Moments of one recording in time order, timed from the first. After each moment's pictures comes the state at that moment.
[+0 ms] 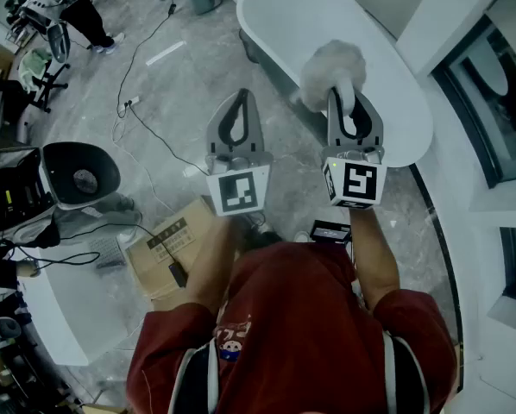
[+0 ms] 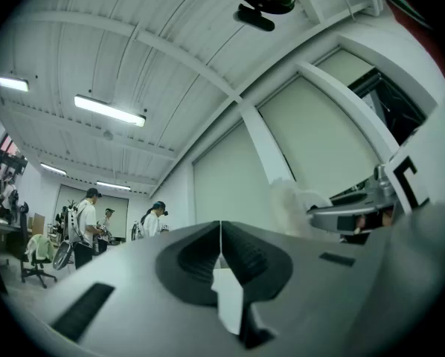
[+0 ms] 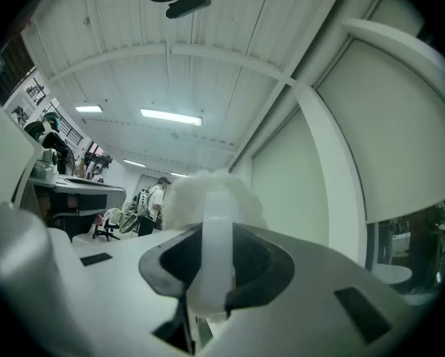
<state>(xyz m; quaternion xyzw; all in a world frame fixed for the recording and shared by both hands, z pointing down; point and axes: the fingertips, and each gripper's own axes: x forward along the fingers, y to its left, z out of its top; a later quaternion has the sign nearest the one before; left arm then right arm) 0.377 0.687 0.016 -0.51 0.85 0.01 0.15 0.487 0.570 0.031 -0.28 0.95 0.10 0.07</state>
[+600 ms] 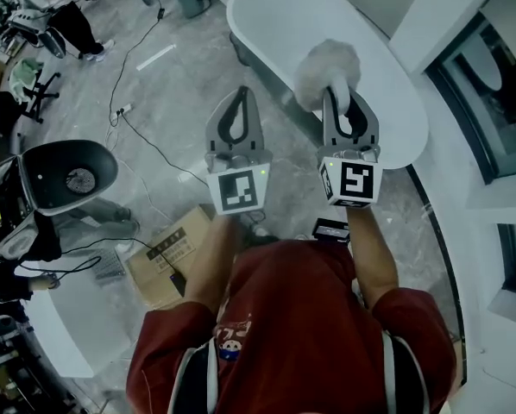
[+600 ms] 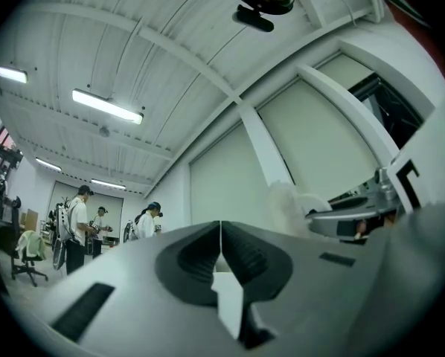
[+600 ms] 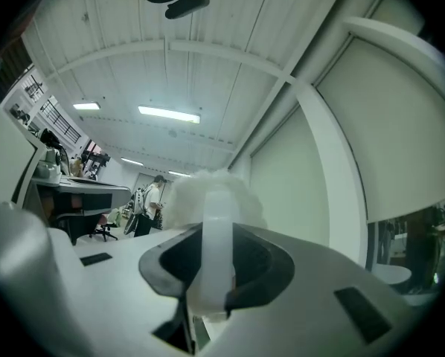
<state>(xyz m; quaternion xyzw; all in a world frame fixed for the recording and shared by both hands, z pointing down) 0.359 0.661 0.015 -0.52 0.84 0.03 0.15 0.466 0.555 0.032 -0.29 0.95 0.10 0.07</state>
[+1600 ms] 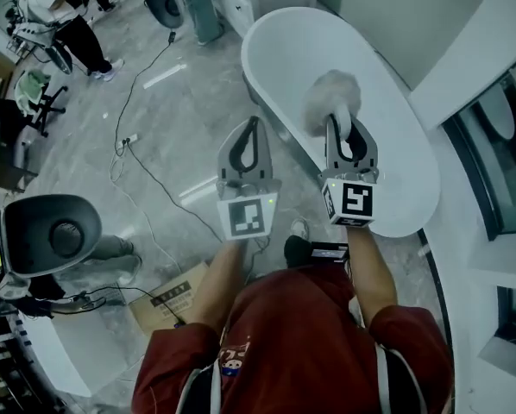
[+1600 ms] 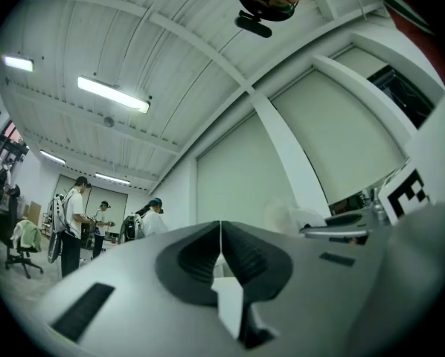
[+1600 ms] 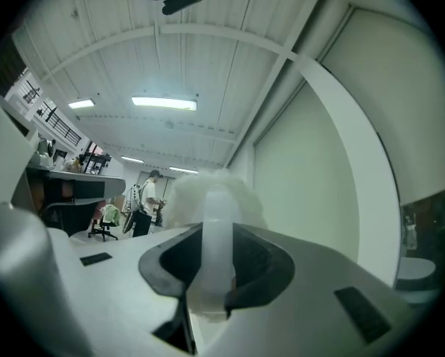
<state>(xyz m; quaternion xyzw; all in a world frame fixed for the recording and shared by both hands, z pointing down) 0.229 0.524 0.025 -0.50 0.85 0.04 0.13 0.321 0.403 0.052 -0.26 0.96 0.09 0.05</state>
